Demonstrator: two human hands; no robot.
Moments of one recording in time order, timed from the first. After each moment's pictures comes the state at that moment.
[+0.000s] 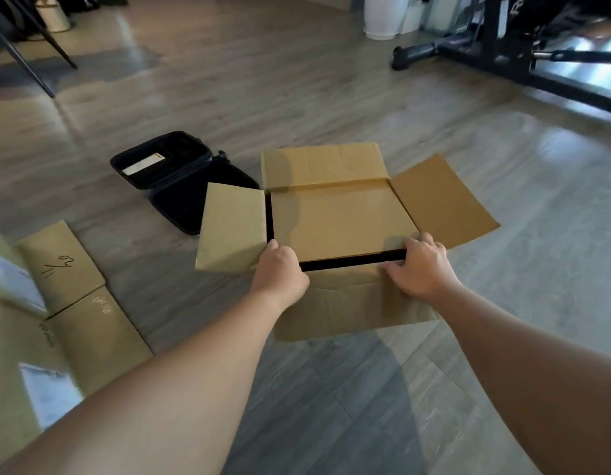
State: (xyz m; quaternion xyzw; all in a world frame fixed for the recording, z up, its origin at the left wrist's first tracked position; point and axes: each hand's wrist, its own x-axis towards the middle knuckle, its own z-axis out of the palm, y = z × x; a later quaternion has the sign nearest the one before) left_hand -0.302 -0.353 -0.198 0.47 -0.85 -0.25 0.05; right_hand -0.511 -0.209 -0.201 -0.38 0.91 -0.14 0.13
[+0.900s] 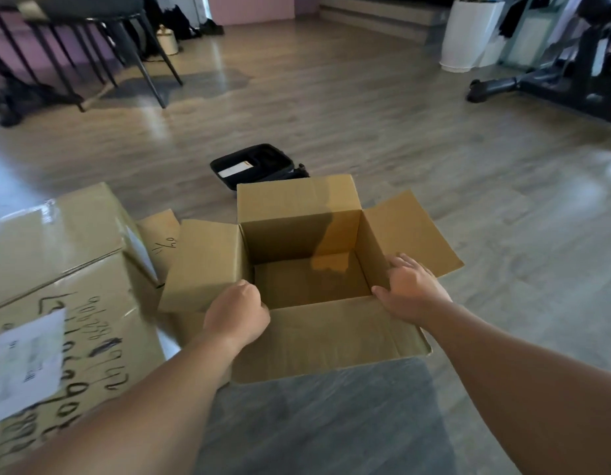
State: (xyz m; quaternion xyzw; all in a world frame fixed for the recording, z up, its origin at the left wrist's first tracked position) left_hand -0.082 -0.385 -0.193 0.56 -0.81 -0.14 0.07; right_hand -0.379 -0.286 -0.201 -0.55 0.82 -0.06 0.12
